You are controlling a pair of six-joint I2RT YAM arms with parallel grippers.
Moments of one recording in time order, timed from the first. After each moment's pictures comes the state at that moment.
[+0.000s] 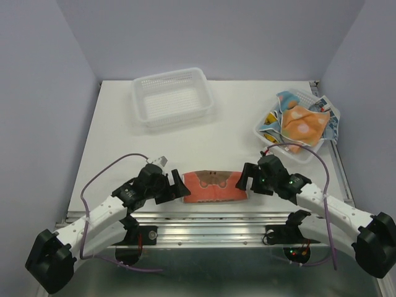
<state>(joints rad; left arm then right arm) -0.66 0.79 0.31 -0.34 0.20 -0.90 0.63 0.95 0.45 -0.40 0.00 0.78</state>
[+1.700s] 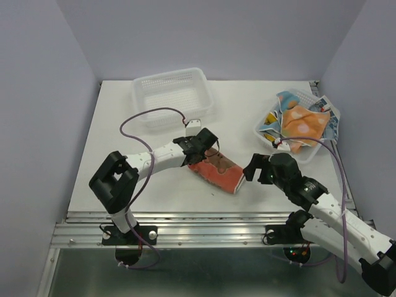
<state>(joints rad) -0.86 1.64 1.07 -0.49 -0.48 -0.84 0.63 0.72 0.51 -0.43 0.21 0.63</state>
